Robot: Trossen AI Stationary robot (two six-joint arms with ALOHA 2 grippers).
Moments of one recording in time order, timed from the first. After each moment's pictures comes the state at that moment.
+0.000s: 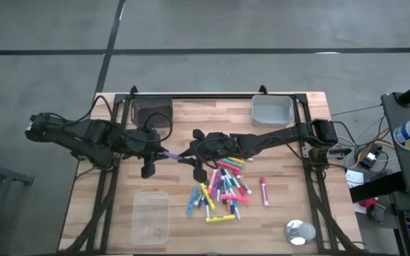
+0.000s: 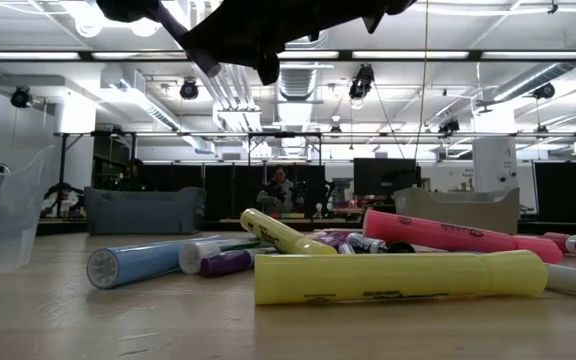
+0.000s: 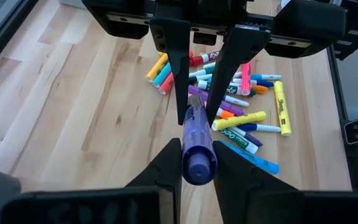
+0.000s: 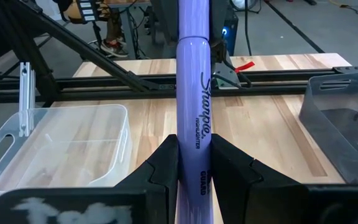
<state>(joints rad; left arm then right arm) -0.22 1.02 1.16 -0.87 -0.20 -0.35 0.06 1.89 1.39 0.16 -0.01 0.10</state>
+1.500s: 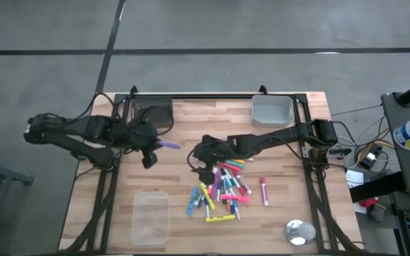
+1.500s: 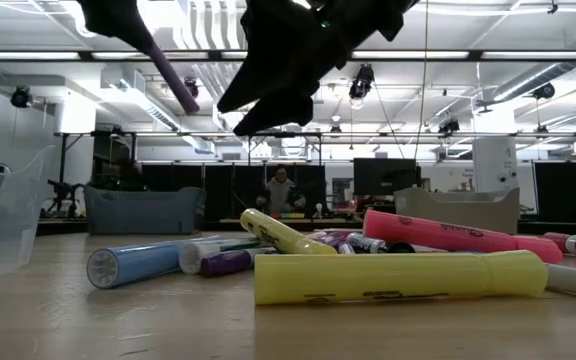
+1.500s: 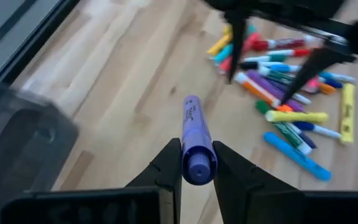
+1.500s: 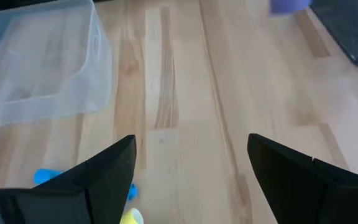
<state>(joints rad) -0.12 1.02 1.17 -1.03 -0.30 -0.48 0.06 1.89 1.38 -0.19 0.00 0.21</state>
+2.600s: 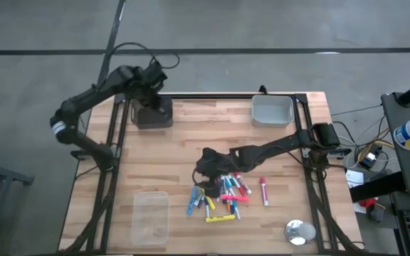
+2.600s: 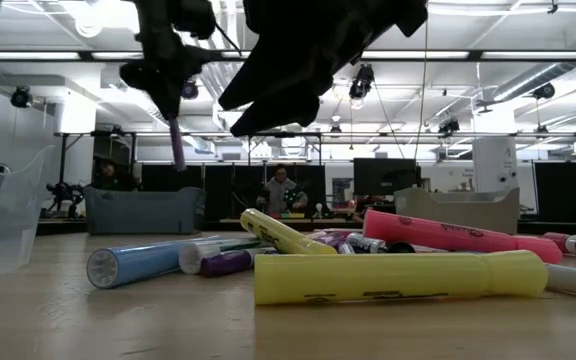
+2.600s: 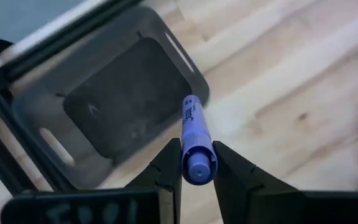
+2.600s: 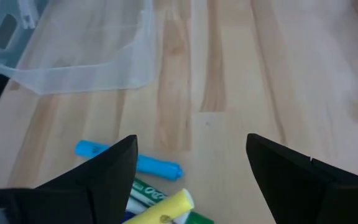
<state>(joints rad) 0.65 1.46 1.54 -1.32 -0.07 -0.38 0.17 1.89 1.31 -0.12 0.00 0.20</state>
